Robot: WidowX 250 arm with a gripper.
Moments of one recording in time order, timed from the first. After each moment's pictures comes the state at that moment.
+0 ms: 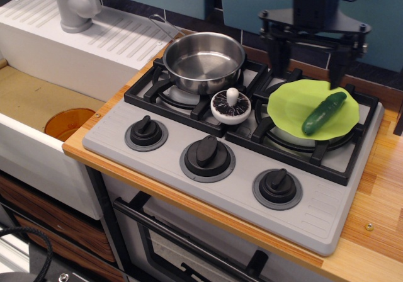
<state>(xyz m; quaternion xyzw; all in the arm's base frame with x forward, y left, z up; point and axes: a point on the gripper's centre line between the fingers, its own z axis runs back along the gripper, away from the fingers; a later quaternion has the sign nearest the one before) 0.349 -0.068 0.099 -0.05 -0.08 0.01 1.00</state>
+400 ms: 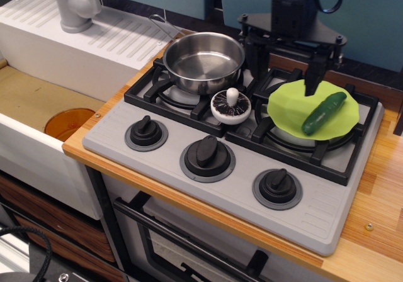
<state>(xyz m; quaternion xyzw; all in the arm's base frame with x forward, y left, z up) 0.338 -0.053 0.090 -0.02 -0.10 0.01 0.99</state>
